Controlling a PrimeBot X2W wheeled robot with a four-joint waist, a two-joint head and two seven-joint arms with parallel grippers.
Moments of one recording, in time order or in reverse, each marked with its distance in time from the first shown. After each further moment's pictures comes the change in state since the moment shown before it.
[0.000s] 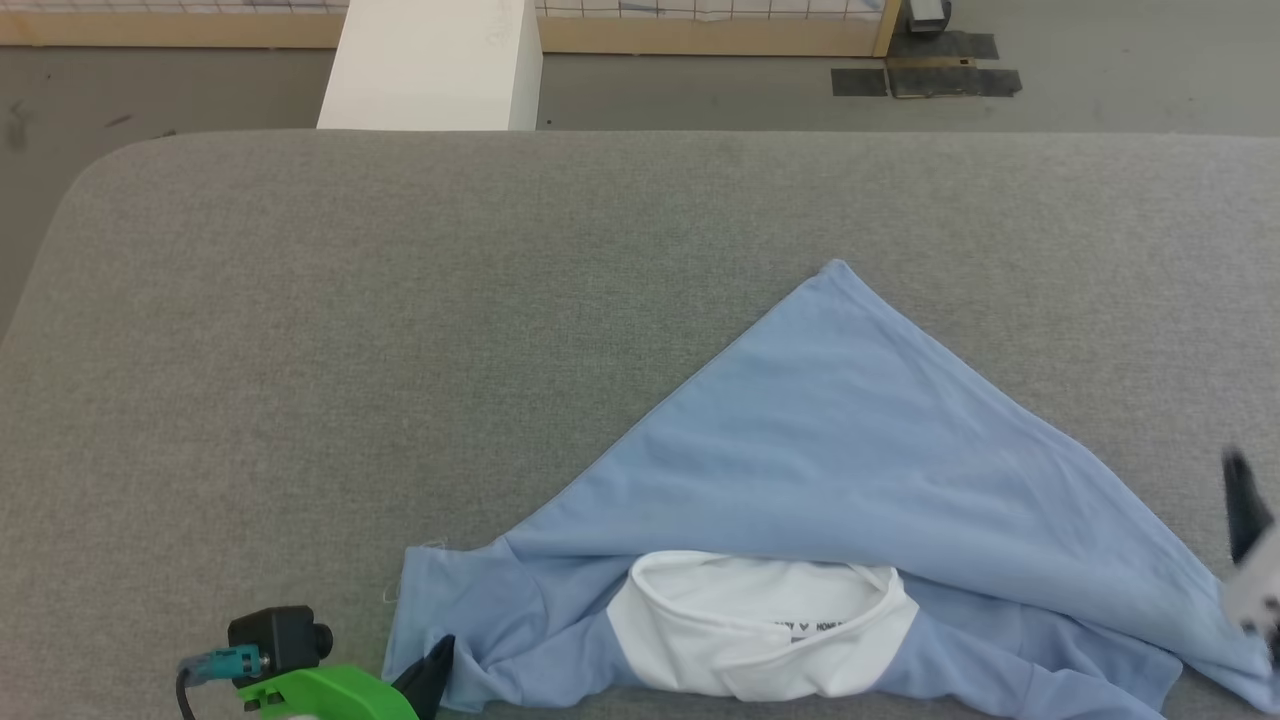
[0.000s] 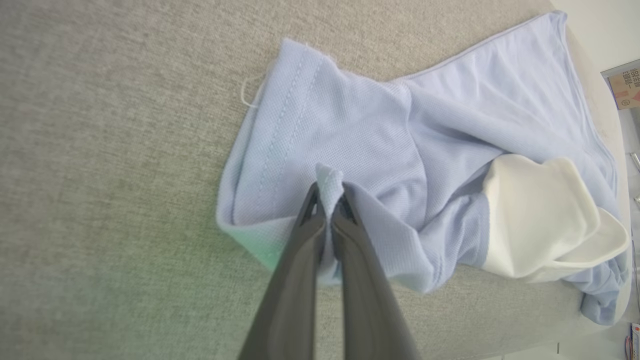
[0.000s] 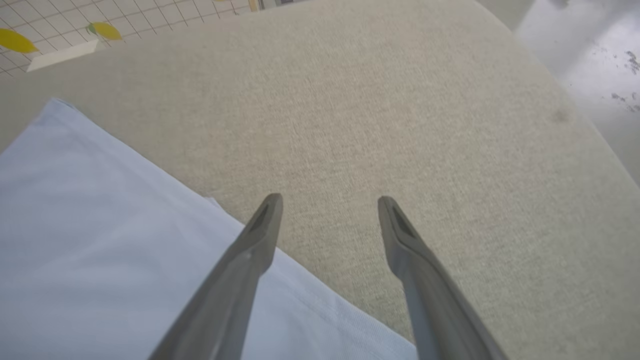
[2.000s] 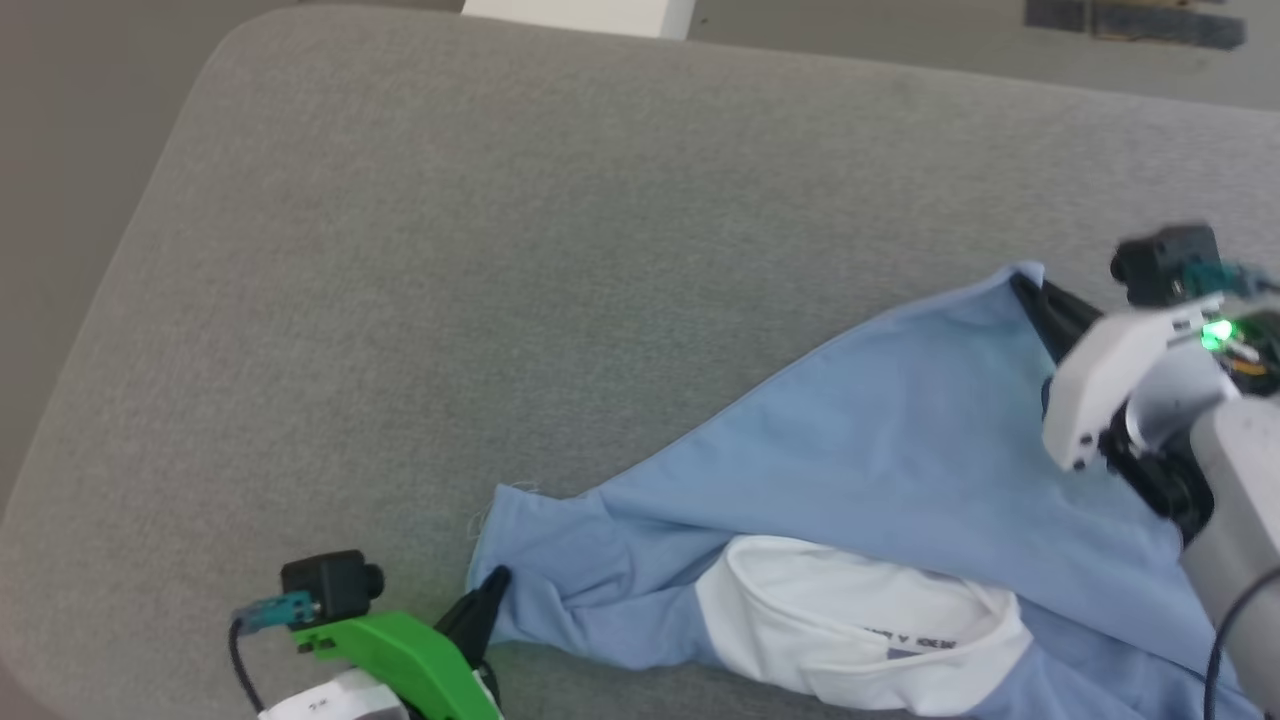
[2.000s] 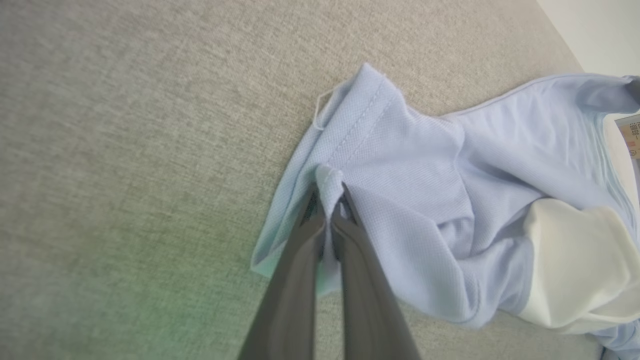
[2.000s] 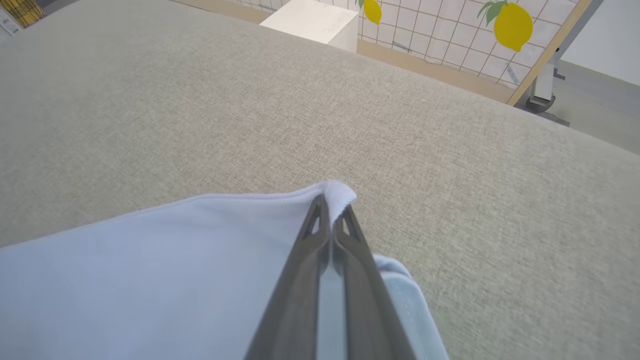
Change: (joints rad) left arm -0.138 -0.038 -0.076 0.121 -0.009 -0.067 -0.113; right arm -0.530 -0.325 0.808 0.522 0.298 0.000 -0.314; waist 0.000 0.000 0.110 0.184
